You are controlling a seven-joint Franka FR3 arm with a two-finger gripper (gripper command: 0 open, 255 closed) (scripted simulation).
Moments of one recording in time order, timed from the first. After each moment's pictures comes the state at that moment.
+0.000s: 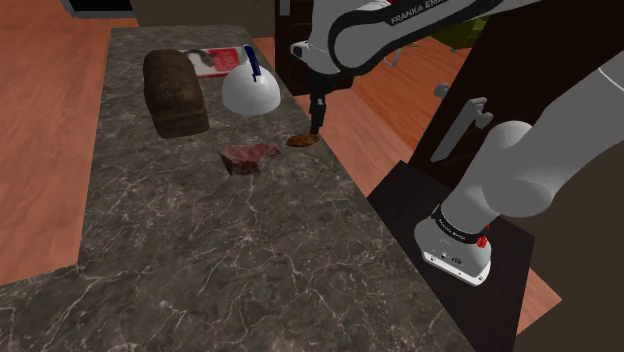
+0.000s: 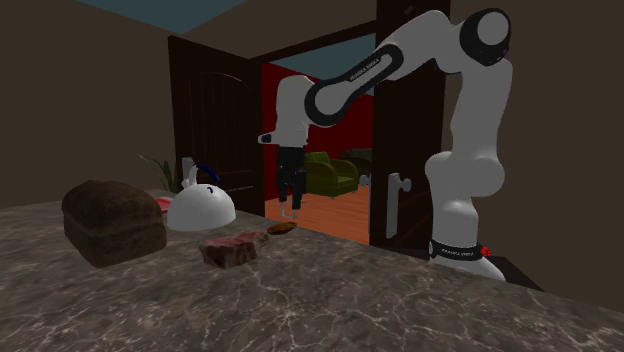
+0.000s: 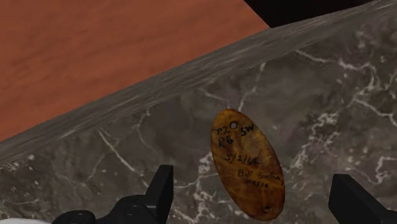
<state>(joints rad) 0.22 -0.24 0.00 -2.43 0.01 2.24 -0.52</state>
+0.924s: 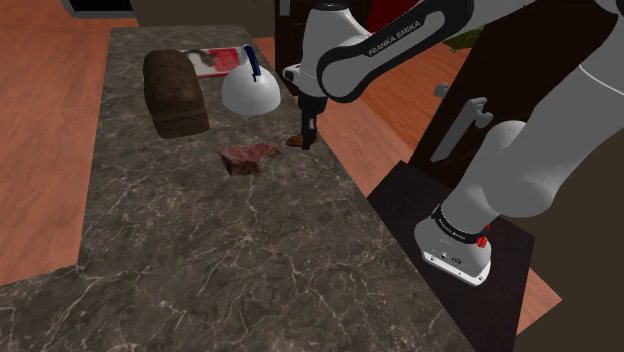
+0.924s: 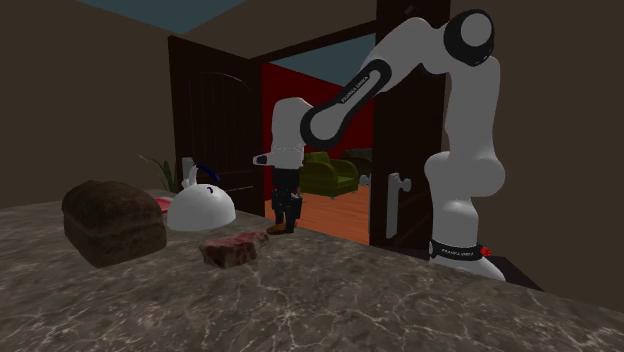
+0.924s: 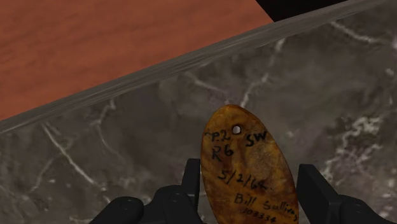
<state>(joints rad) 0.24 -0.11 0.00 -2.46 0.04 2.40 -0.56</state>
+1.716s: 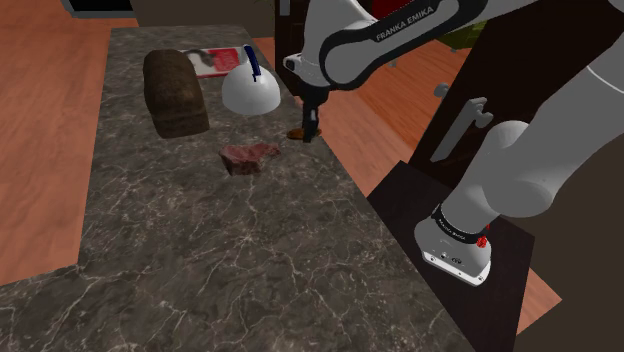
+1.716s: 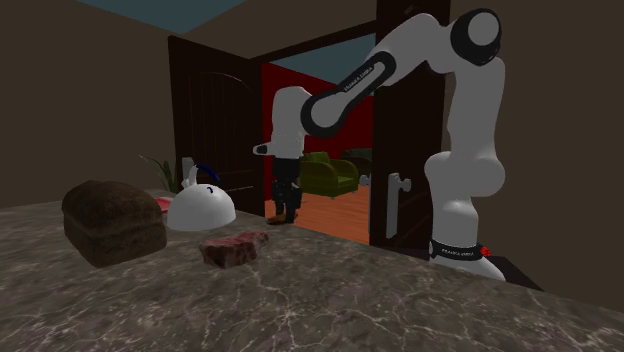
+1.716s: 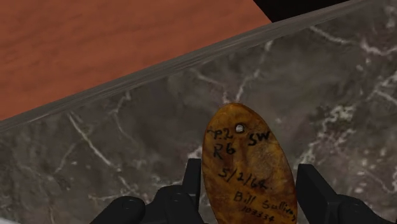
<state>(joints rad) 0.24 -0.16 0.00 -2.44 0.03 2.33 -0.56</state>
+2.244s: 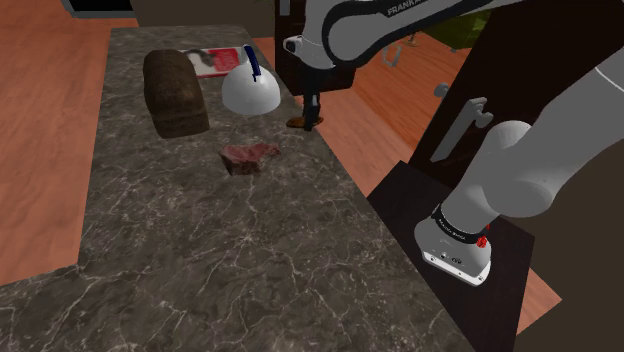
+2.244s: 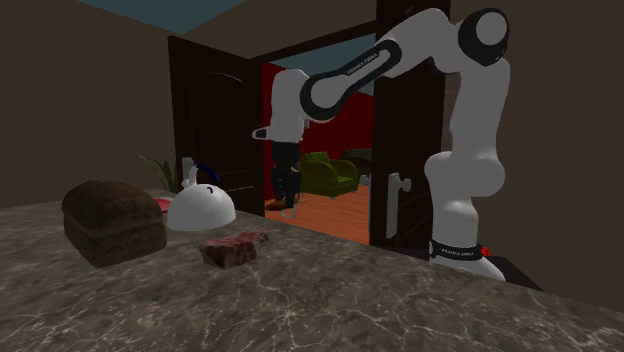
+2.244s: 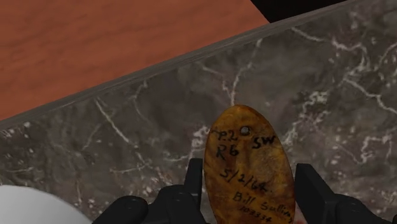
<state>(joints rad) 0.24 -0.22 0.00 -2.38 0.03 2.22 -0.55</state>
